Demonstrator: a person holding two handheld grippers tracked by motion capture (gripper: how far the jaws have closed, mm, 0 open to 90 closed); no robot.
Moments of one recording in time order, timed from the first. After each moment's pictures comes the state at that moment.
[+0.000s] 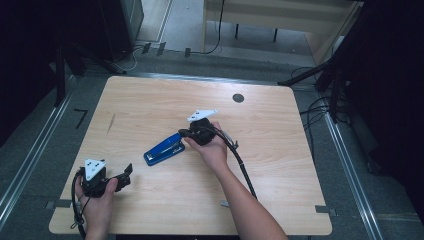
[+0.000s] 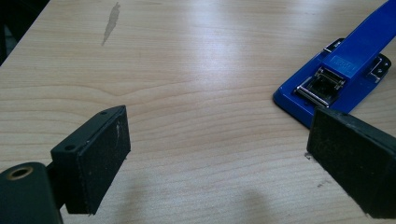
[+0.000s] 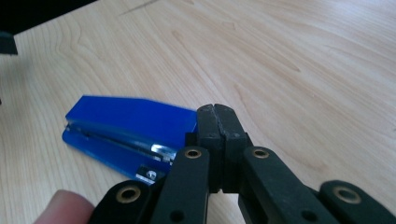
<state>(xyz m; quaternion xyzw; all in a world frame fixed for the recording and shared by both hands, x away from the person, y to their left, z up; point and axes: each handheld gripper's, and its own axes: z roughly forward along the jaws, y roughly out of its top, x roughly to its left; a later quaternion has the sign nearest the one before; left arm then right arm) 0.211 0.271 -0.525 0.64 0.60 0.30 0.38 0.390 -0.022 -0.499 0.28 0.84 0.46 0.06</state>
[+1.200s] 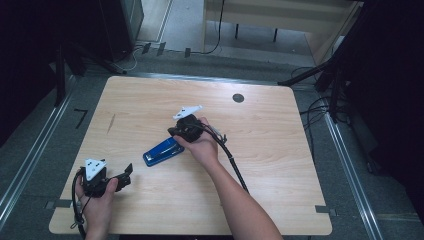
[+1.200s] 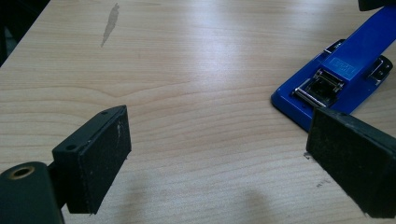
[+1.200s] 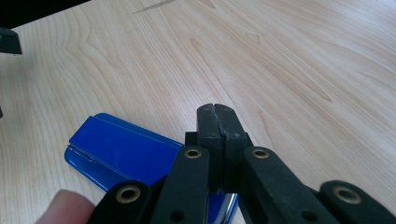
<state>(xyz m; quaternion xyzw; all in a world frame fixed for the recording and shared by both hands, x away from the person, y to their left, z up) 0.211 0.271 -0.525 0.64 0.59 0.30 0.38 0.394 0.013 -0.491 0.25 0.86 0.44 0.06</state>
